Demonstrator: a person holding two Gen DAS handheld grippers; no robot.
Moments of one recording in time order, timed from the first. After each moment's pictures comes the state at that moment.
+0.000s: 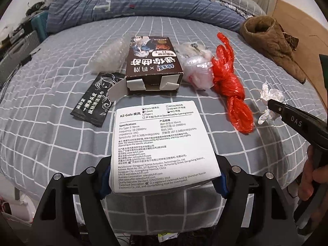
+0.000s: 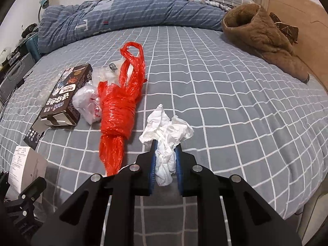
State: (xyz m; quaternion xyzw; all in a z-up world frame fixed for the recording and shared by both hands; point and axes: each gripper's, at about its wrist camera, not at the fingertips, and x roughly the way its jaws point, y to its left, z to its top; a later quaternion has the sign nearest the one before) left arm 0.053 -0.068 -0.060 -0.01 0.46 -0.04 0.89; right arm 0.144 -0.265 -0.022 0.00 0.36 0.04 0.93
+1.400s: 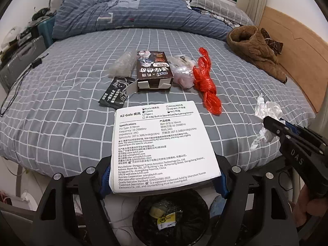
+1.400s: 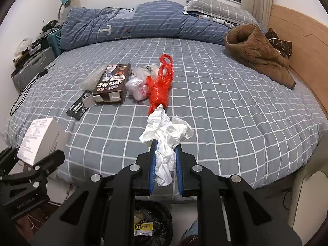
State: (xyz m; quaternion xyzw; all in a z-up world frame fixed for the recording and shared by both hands) left arm -0.046 -0.052 0.002 -0.02 0.43 -0.06 0.90; right arm -0.008 -0.232 0.024 -0.03 0.34 0.06 0.94
